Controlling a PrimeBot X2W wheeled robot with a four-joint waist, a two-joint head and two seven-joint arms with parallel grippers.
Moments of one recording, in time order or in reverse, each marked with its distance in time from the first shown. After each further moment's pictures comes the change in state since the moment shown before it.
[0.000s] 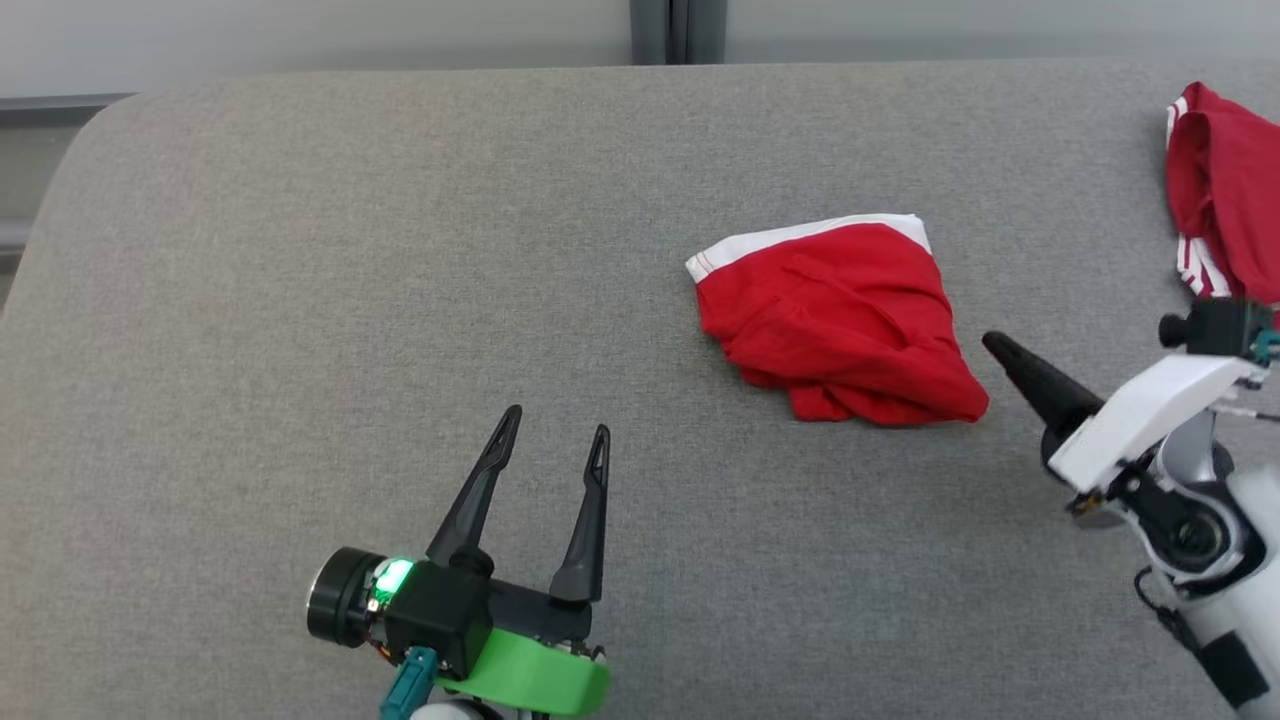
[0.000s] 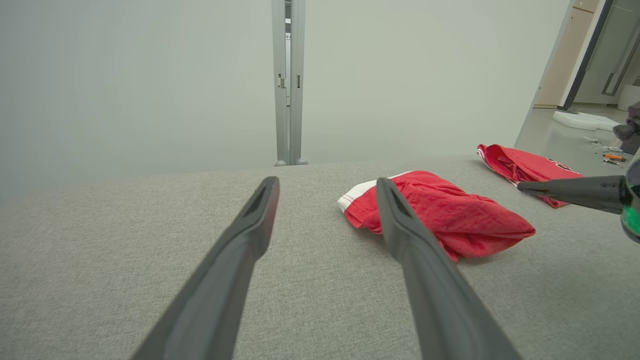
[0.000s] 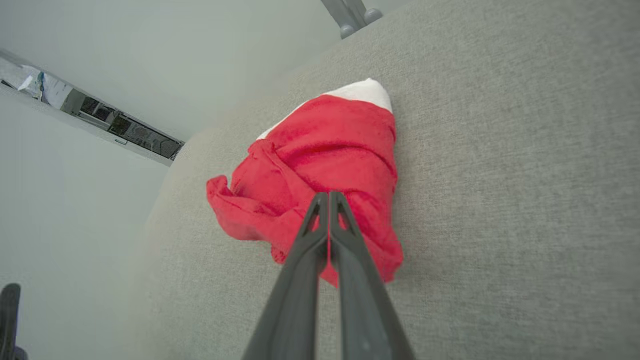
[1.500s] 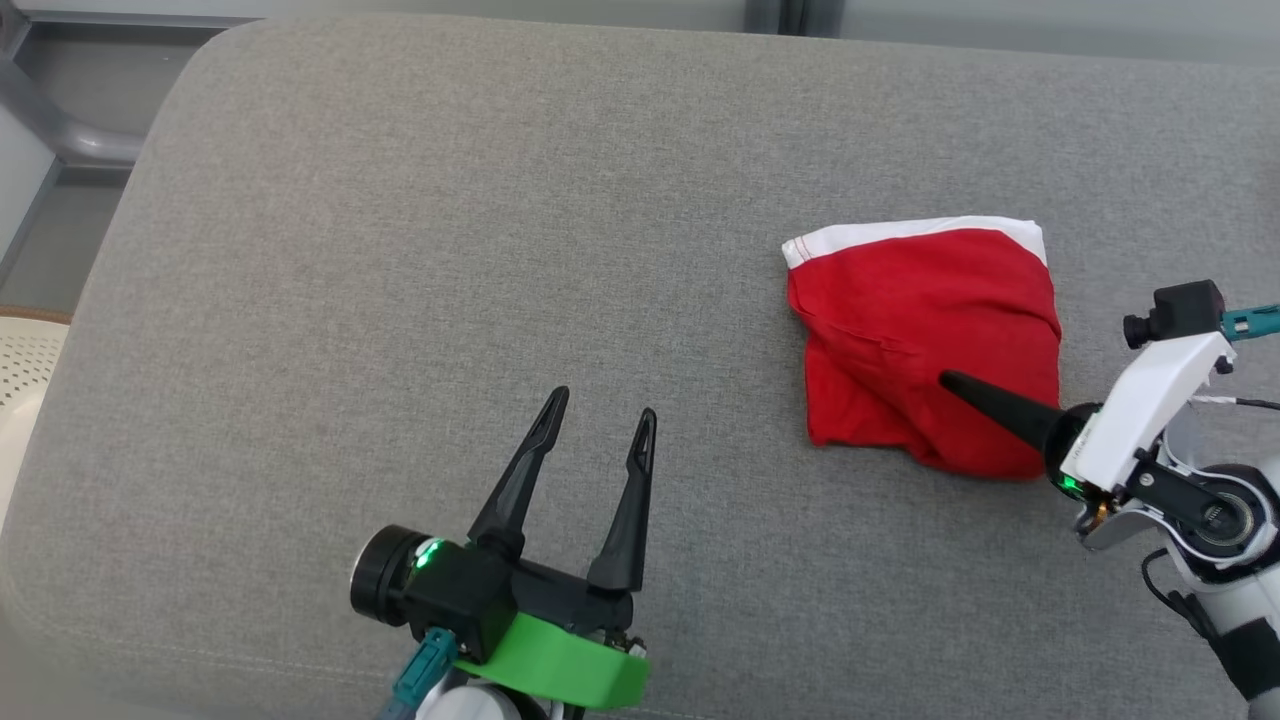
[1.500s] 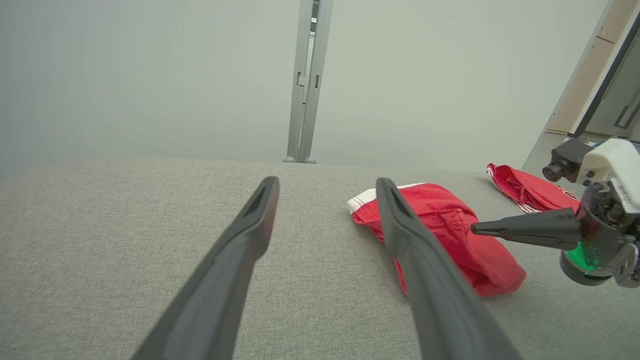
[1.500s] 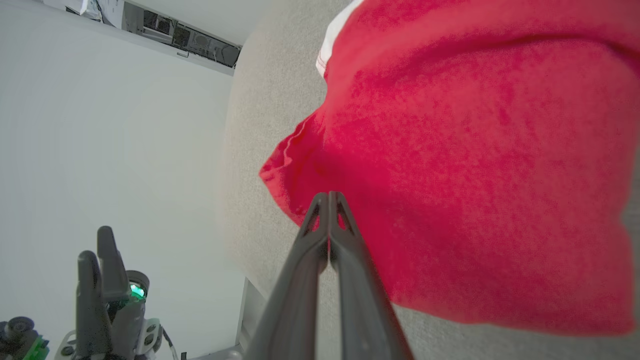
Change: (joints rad) left arm -0.055 0.000 -0.086 -0.011 -0.113 -0.004 0.000; right arm -0.004 -0.032 -0.038 -0.080 0.265 0.000 0.363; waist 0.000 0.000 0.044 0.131
